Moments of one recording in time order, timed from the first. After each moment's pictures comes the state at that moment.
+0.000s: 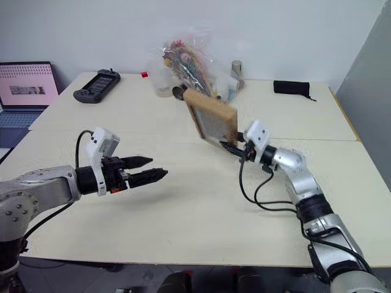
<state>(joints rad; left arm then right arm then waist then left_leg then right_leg) -0.33 0.91 0.18 -0.38 -0.98 0.94 -0.50 -0.80 -0.39 0.22 0.39 0.49 0.16 0.85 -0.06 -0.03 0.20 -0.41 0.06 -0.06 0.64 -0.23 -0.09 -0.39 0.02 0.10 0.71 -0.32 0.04</state>
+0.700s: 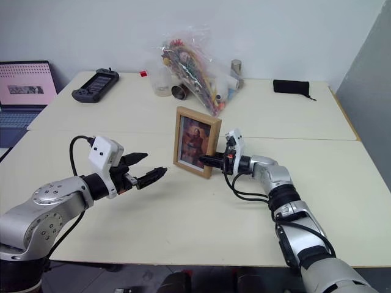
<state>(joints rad) -0.21 0.79 0.17 -0.41 -0.68 0.76 -0.49 -0.91 -0.18 0.11 0.77 0.44 0.39 1.00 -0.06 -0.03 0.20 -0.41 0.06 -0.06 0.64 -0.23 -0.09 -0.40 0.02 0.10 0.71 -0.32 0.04</state>
